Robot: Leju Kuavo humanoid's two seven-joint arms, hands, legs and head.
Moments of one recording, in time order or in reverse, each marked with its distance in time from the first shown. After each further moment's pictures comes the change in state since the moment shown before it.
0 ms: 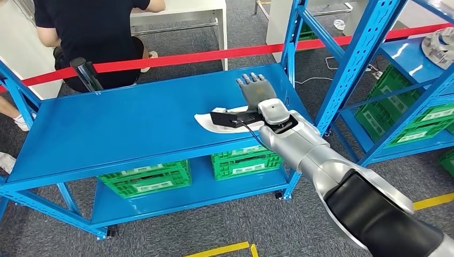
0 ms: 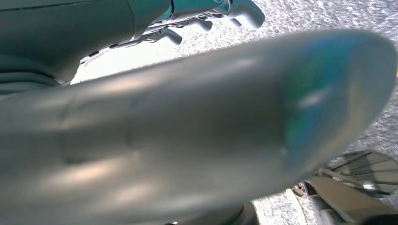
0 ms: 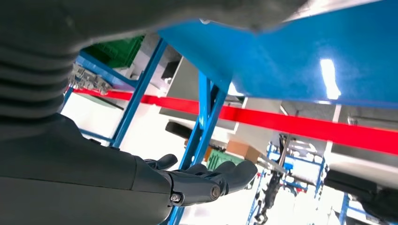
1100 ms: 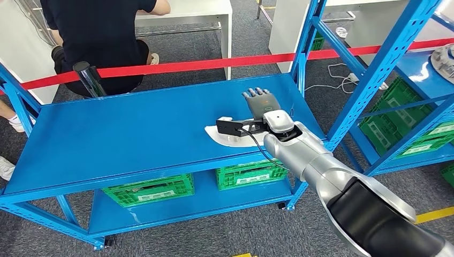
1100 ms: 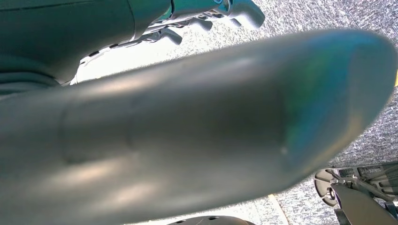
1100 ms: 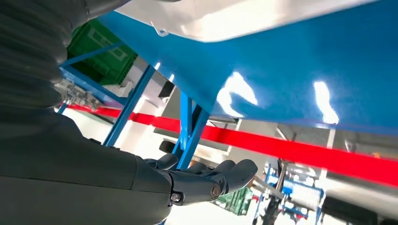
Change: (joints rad) left arm -0.001 -0.001 0.000 0.001 -0.021 0.000 -0.010; right arm 0.046 -0.019 0.009 0.003 -0.103 -0.019 -0.011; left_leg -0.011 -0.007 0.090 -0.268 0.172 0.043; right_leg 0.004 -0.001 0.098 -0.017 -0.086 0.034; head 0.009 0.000
